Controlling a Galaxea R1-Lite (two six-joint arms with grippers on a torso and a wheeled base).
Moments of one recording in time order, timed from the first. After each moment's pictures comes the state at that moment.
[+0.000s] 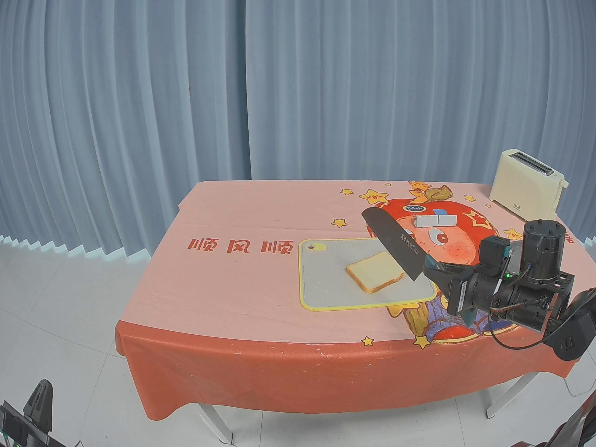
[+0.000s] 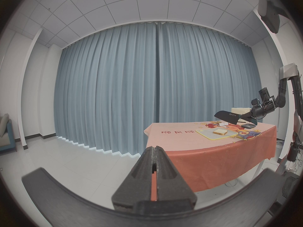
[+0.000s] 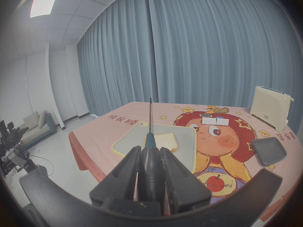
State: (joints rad) left arm 0.00 0.02 -0.02 0.00 0.00 -0.01; right arm 0.42 1.70 -0.45 -0.88 0.08 0.09
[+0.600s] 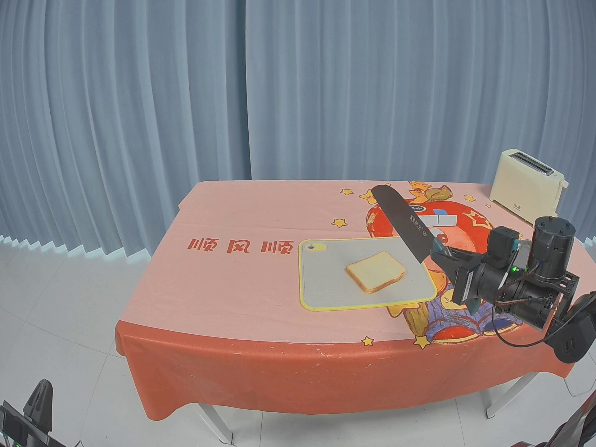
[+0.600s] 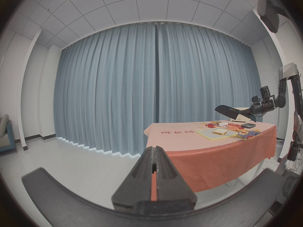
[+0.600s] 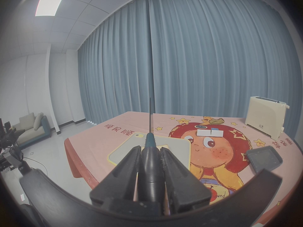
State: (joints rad) left arm 0.00 0.02 -0.02 -0.01 0.00 0.00; right arm 0.40 1.70 -0.43 -1.02 0.05 0.07
